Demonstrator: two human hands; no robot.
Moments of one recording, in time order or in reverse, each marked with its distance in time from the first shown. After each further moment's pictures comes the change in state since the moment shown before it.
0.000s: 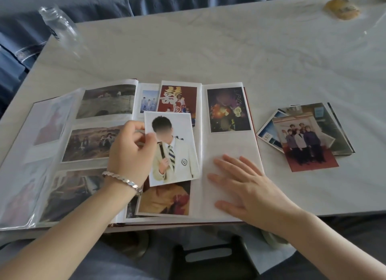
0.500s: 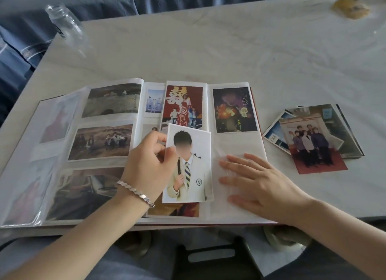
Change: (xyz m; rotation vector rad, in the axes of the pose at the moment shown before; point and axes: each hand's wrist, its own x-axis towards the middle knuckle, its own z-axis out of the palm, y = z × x) left_hand -0.018 0.000 0.004 0.070 -0.138 0.150; right_hand 0.005 0.021 -0.007 -0.023 0.074 -0.158
